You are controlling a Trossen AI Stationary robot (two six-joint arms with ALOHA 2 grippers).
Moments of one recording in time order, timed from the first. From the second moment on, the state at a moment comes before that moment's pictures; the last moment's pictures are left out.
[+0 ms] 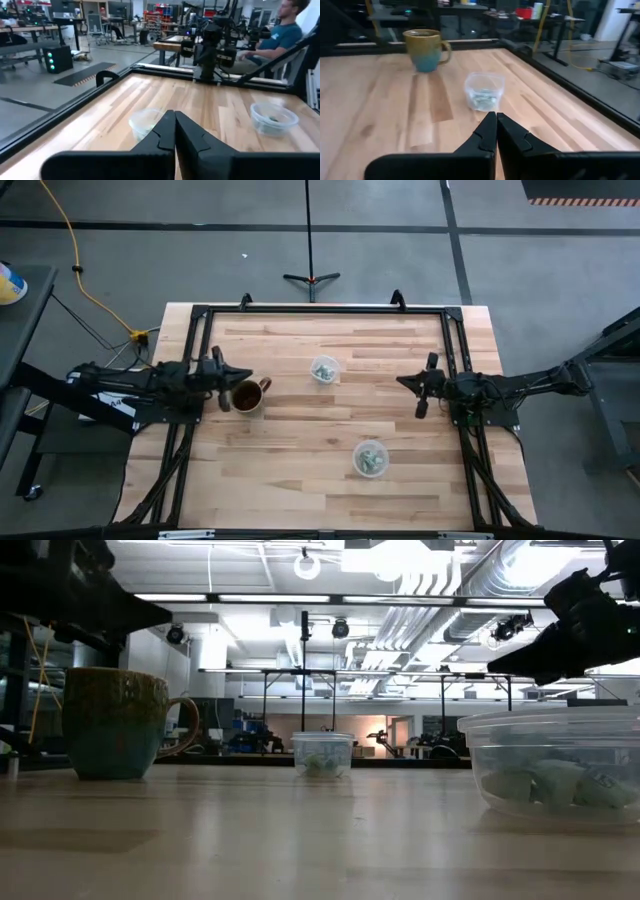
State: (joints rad) left arm -0.10 0.16 0.14 -0.01 -0.37 -0.06; right arm 0.12 0.27 0.01 0.09 0.42 0.05
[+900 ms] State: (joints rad) left arm -0.10 0.01 0.05 -0.07 -0.35 0.04; right arm 0.12 0.28 0.01 0.34 0.19 0.01
